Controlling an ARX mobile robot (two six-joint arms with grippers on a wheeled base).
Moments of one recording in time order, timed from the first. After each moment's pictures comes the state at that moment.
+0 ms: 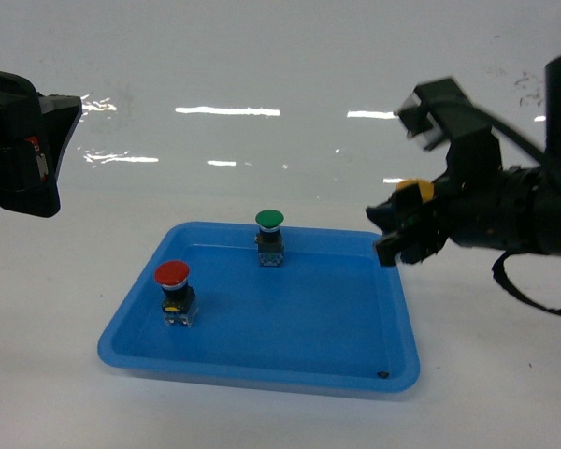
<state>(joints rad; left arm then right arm) -0.19 1.29 0.38 0.87 -0.10 0.14 0.24 1.97 0.97 0.58 -0.36 -0.18</state>
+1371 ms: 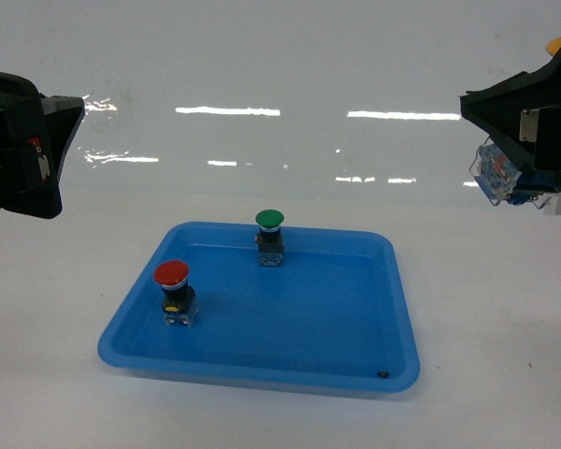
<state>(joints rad) -0.19 1.30 0.38 0.86 -0.09 0.14 0.30 1.31 0.62 0.46 -0.21 -0.02</state>
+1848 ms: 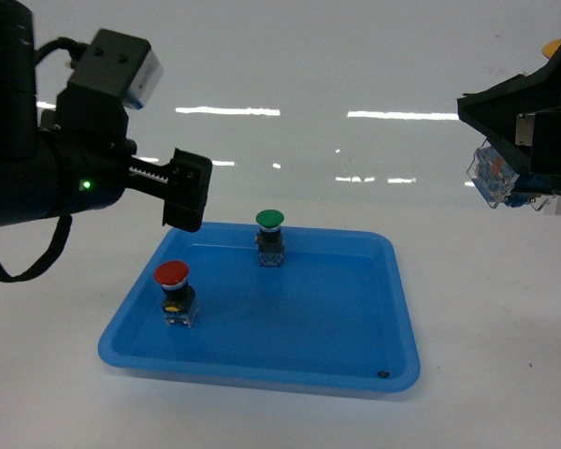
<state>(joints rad) -0.19 1.91 0.88 0.65 0.01 0.19 0.30 1.31 0.62 0.45 -0.21 -0.02</state>
